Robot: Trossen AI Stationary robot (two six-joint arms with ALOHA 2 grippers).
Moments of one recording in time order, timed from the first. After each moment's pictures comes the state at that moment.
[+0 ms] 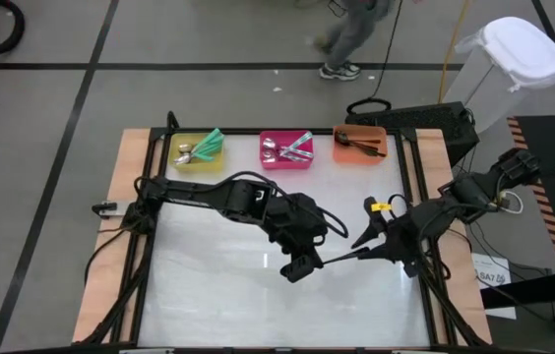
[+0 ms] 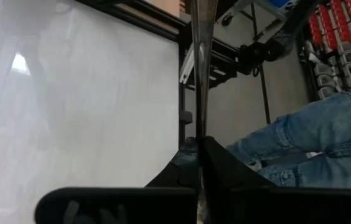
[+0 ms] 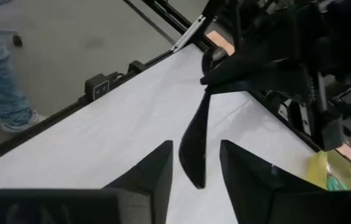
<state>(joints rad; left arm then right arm) -0.20 2.10 2.36 -0.93 0.31 -0.56 0.50 1.04 1.24 -0.73 0.09 -0.39</state>
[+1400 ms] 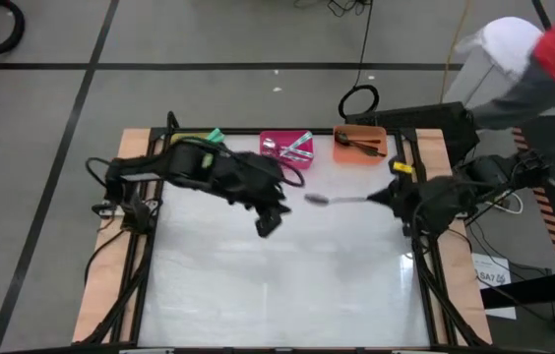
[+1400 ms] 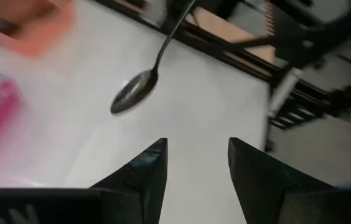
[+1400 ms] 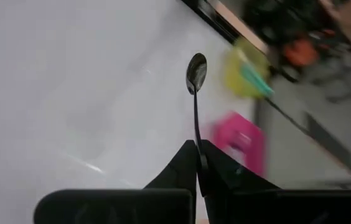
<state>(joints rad) -0.15 1.88 2.36 -1.21 -0.05 -0.54 0.40 0.90 1.24 -1.06 0.41 -0.35</state>
